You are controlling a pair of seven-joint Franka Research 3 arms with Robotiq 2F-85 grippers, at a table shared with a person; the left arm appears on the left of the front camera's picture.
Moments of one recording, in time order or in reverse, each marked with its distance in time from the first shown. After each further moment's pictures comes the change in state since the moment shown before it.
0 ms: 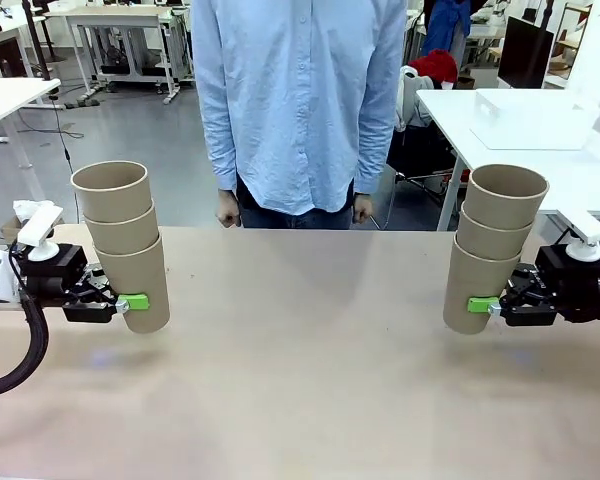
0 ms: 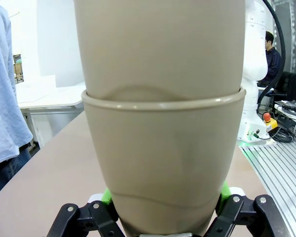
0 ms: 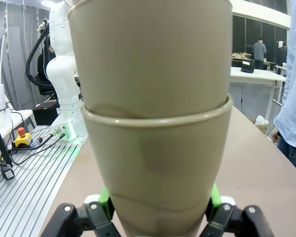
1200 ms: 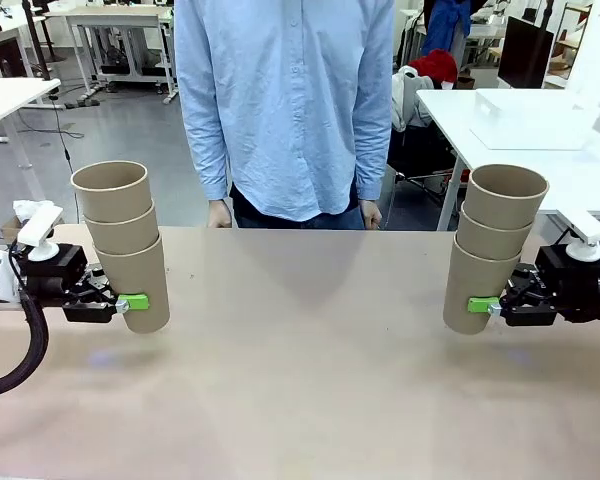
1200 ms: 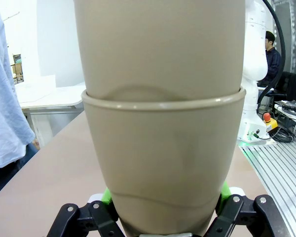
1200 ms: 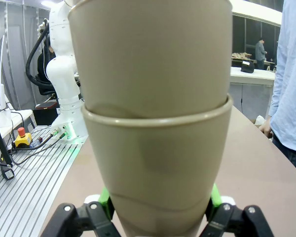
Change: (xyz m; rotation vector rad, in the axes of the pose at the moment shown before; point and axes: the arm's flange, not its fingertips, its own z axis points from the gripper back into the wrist) left arm 0.000 0.000 0.000 0.000 0.000 0.000; right arm 0.000 0.000 0.000 0.000 0.000 0.000
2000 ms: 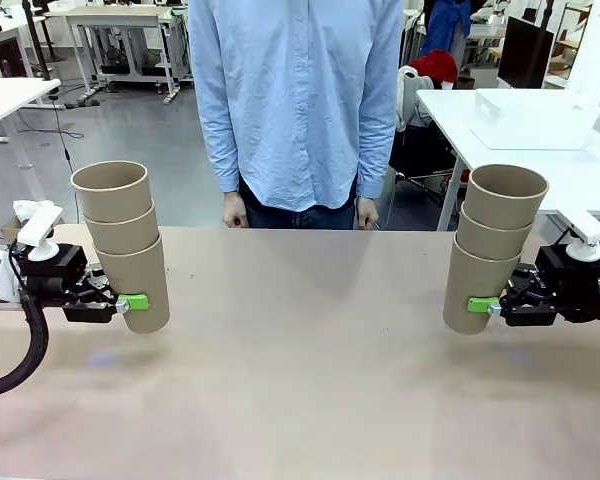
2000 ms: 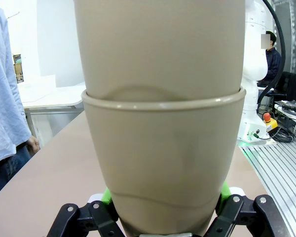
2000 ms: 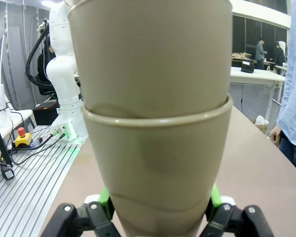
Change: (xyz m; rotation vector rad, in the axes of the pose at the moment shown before) left arm 0.000 0.000 0.000 0.000 0.000 0.000; right arm 0.000 0.000 0.000 0.000 0.000 0.000
